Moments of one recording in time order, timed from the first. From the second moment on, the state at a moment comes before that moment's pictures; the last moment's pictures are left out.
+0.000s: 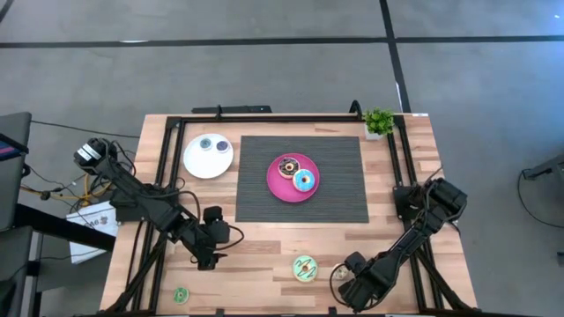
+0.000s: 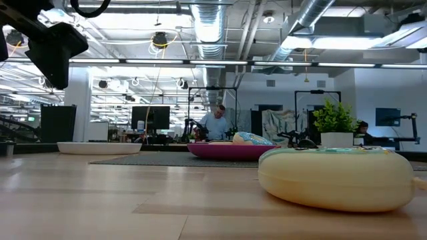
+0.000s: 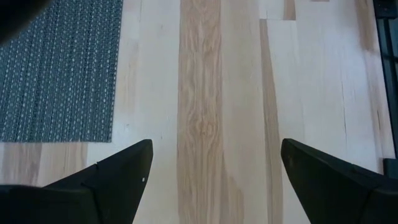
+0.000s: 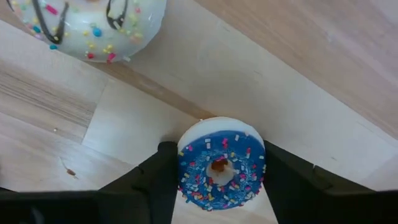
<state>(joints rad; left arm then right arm) -0.65 1.30 0.83 -0.57 -0.26 -0.61 0.87 1.94 1.19 -0.80 -0.18 1.83</state>
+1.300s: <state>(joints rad) -0.79 0.91 0.83 -0.89 -0.38 -0.75 0.17 2.11 1.79 -0.45 0.08 0.75</state>
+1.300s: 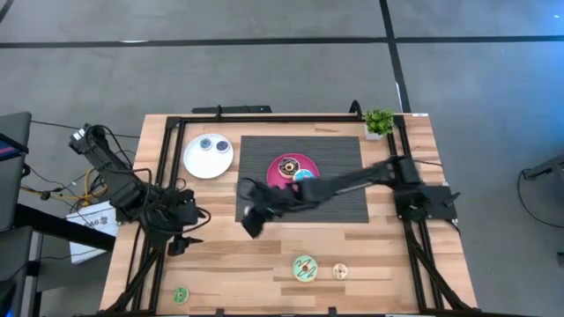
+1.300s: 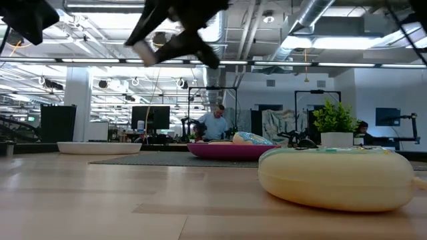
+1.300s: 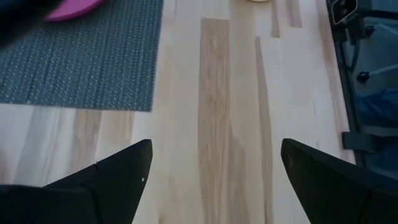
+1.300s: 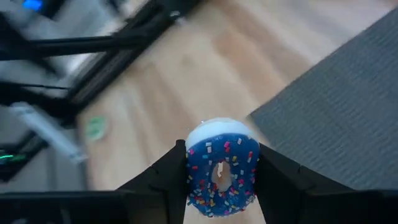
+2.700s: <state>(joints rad) -0.87 0.91 0.83 -0.88 -0.43 -0.87 0.07 2.52 2.33 -1.02 0.07 0.70</state>
